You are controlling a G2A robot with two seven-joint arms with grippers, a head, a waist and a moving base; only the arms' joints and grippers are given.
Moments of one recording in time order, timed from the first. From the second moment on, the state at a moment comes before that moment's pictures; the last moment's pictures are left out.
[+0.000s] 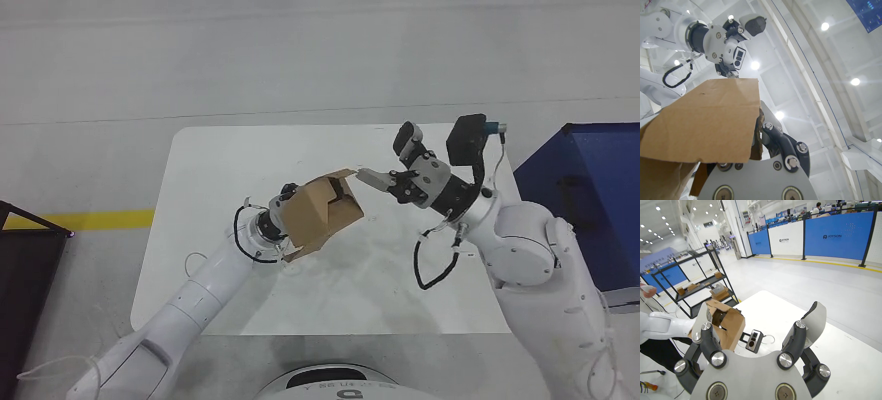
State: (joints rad) left arm 1.06 -1.29 -0.78 -1.09 -1.66 0.44 -1.38; right arm -1.43 -1.07 1.42 -2.12 -0.49 -0.38 0.47
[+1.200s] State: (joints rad) left arm 1.07 -1.28 -0.79 -1.12 -1.64 0.46 -1.36; right arm -1.34 -1.07 1.31 -2.05 -0.45 -0.33 0.67
